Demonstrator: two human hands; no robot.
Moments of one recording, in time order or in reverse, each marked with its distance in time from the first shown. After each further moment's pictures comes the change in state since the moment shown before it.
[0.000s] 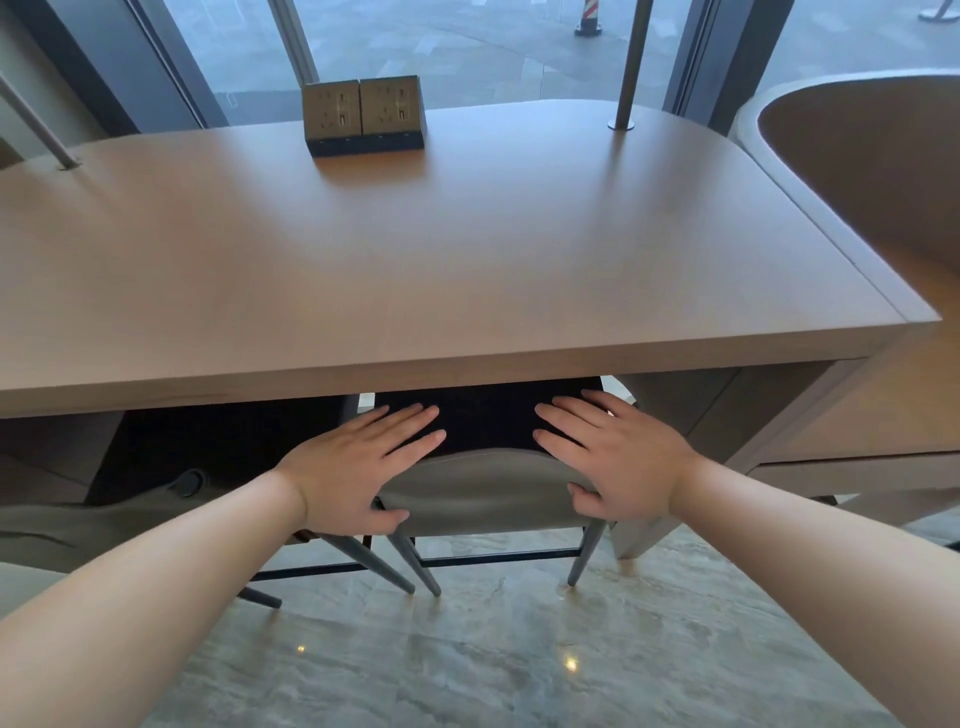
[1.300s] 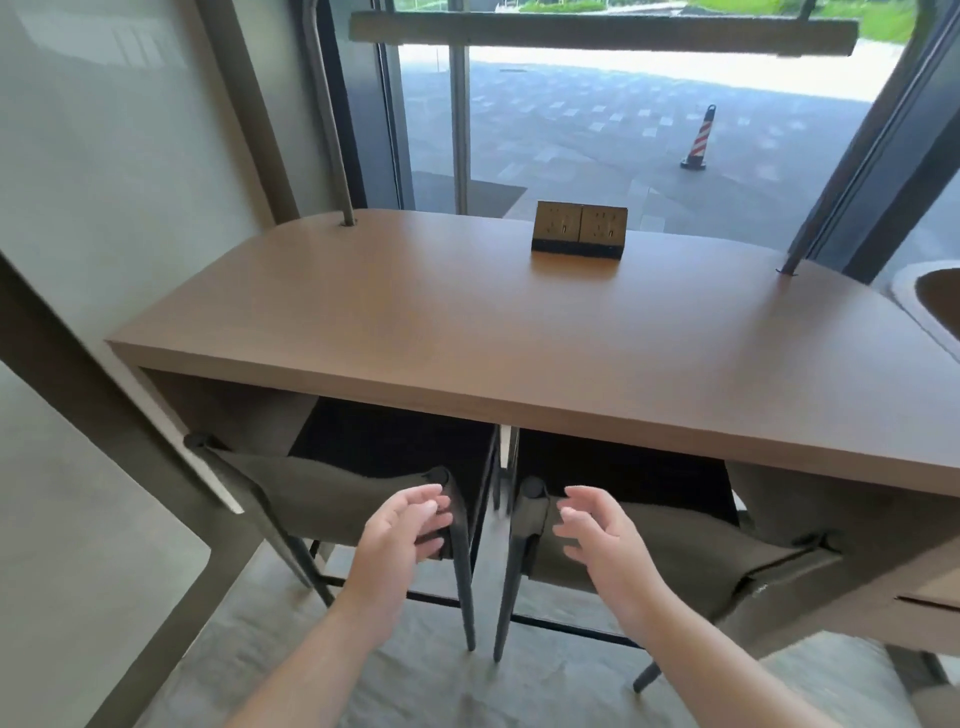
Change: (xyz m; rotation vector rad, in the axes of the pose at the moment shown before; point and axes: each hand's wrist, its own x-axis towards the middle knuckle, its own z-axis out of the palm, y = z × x) left_hand -0.203 0.042 -0.016 -1.807 0.900 -0.997; right_hand 0.113 -0.230 -0.088 1.562 0.231 0.710
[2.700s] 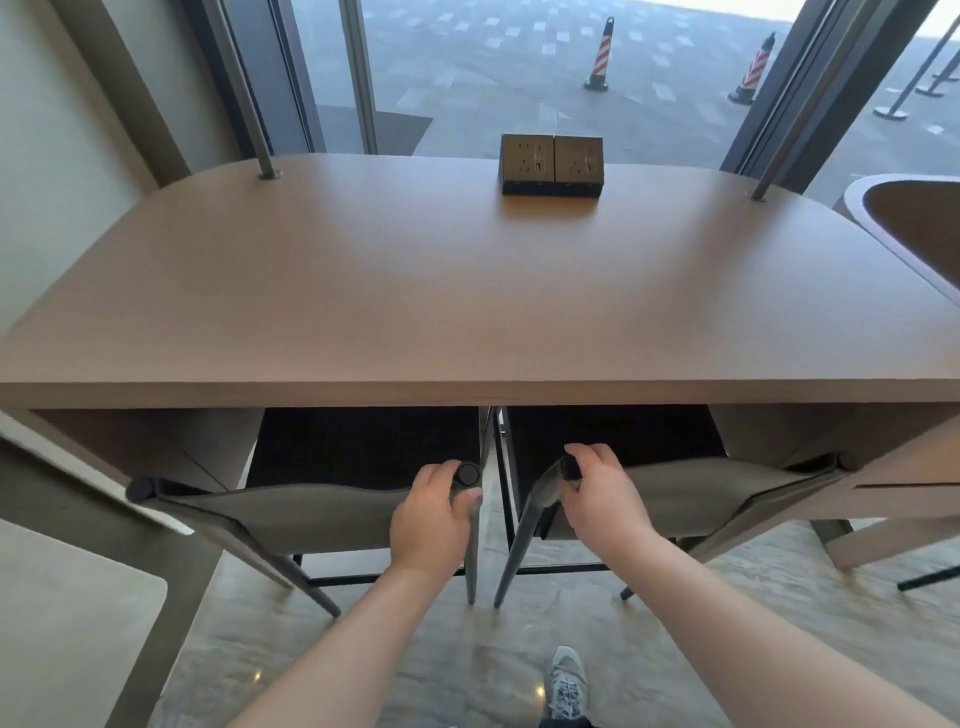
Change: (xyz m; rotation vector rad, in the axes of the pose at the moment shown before) left_hand 0.109 -0.037 -0.028 0.888 -0.089 0.355; right_hand 0.062 0.000 0.072 -0.722 0.277 0.070
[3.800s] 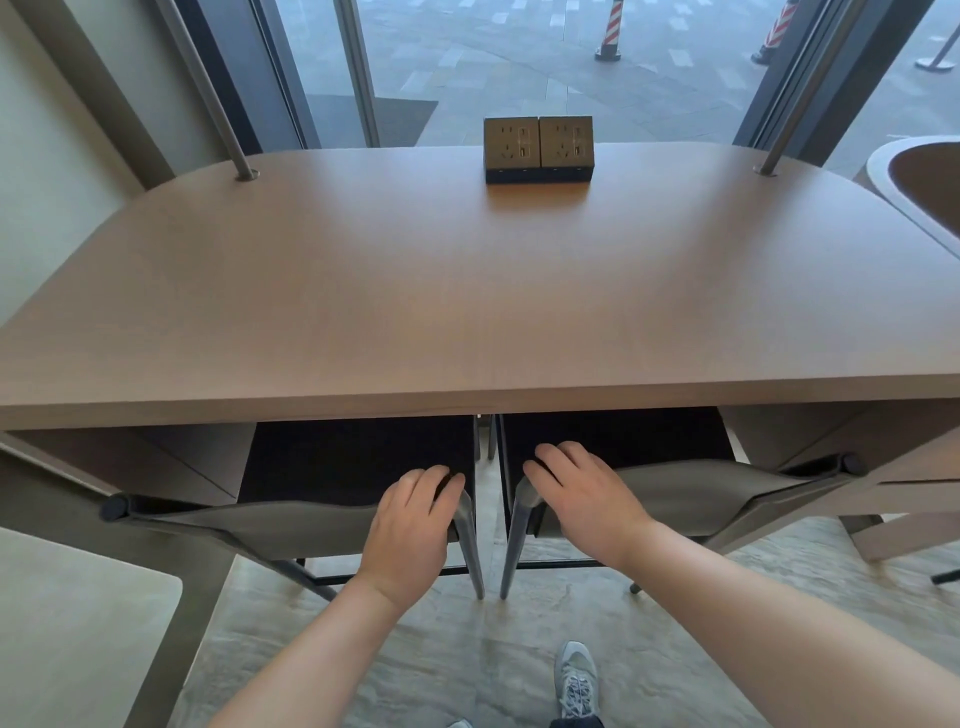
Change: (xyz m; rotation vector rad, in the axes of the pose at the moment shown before) left_hand 0.005 -0.009 0.001 0.490 0.109 0.622; right_hand 0.021 0.024 -0.016 -0.605 0.055 -0.773
